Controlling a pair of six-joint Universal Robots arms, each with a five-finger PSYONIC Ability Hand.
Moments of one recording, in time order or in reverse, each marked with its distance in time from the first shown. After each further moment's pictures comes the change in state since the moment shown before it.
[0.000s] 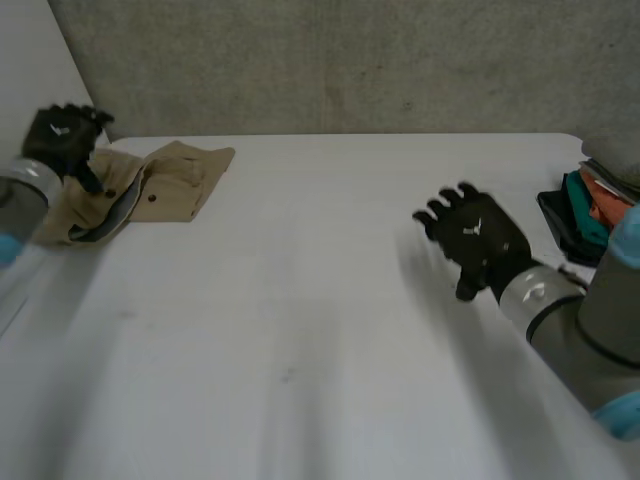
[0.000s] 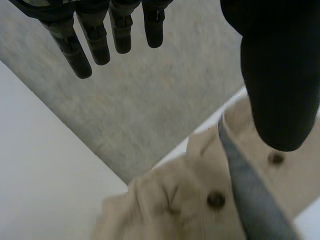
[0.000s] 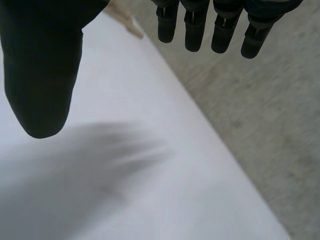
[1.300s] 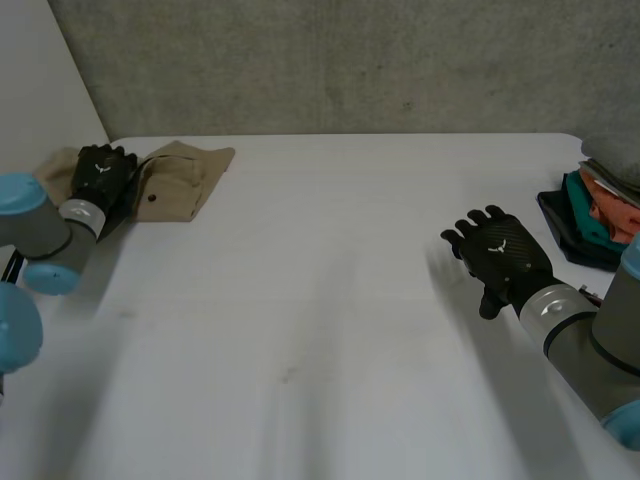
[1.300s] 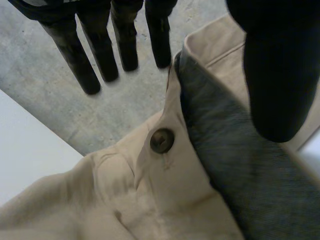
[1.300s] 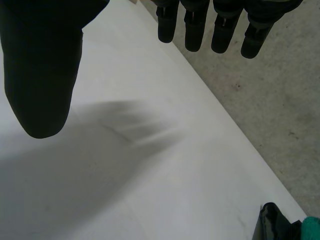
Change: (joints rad) left arm -0.038 -0.403 0.354 0.102 -0.014 0.072; right arm -0.090 0.043 0.071 -0.056 0.004 -0.011; left_hand 0.337 0.285 0.279 0.290 0.273; right_hand 0.000 0.000 0.000 0.000 0.000
